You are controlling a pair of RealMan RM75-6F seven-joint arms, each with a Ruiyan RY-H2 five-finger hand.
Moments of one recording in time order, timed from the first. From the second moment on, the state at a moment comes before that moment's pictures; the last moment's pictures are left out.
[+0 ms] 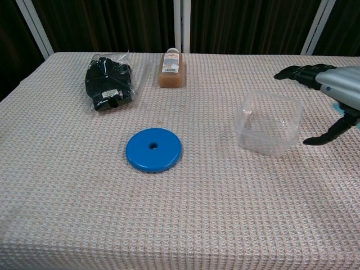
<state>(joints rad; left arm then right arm) -0.06 -1.15 -0.03 -1.65 1.47 1.51 0.25 0.48 -1.49 0.12 -1.39 -1.52 1.06 -0.17</state>
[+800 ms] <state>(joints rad) -0.06 -1.18 -0.03 -1.61 1.47 1.50 0.21 0.53 -1.37 0.15 -1.52 -1.39 1.01 -0.20</state>
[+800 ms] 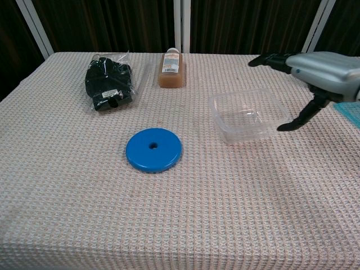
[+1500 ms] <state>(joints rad) -0.05 -1.15 -0.02 -1.72 1.47 1.51 0.32 0.55 -1.28 0.08 -1.14 -1.23 0.71 -0.05</state>
